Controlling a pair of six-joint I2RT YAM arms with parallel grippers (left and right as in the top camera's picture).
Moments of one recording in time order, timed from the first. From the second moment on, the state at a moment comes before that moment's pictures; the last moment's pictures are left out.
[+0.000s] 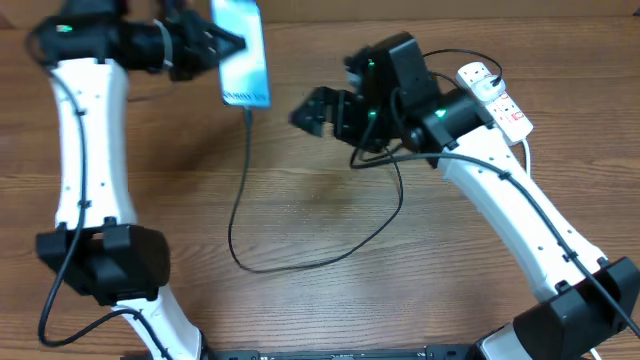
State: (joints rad) left arm 0.05 1.98 2.12 -1.19 0.90 -0.25; right arm 0.46 1.70 1.63 -0.85 -0.45 0.68
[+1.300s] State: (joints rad) left arm -0.22 2.32 1.82 -0.80 0.65 -0.28; right arm 0.16 1.70 1.63 -1.22 -0.09 0.67
